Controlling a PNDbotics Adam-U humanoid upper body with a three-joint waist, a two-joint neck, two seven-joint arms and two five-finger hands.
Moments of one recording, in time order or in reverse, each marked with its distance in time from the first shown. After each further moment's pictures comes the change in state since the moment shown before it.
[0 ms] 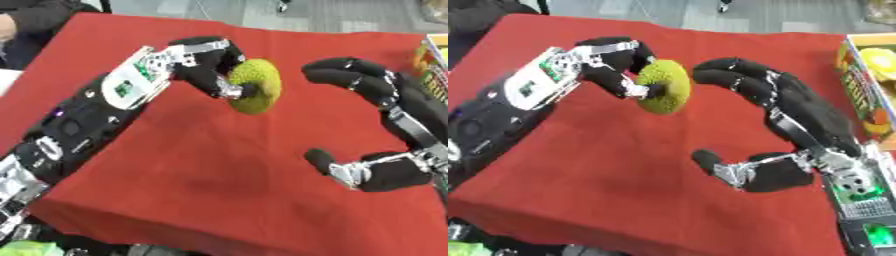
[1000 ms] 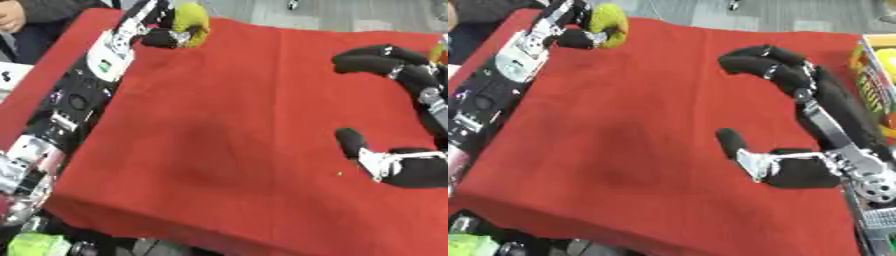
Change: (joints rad) left arm -0.046 0.019 0.305 0.380 -0.332 -0.198 0.342; right arm 0.006 0.001 -0.018 -0.022 -0.122 0.011 -0.071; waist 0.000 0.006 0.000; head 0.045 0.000
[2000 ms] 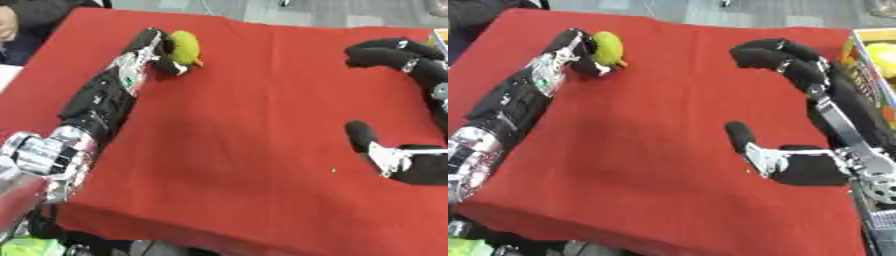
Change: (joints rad) left arm -0.188 -0.126 0.235 0.565 -0.722 0.078 0.316; right arm -0.001 0.002 -0.020 -0.005 -0.002 0.017 -0.030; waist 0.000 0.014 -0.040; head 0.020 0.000
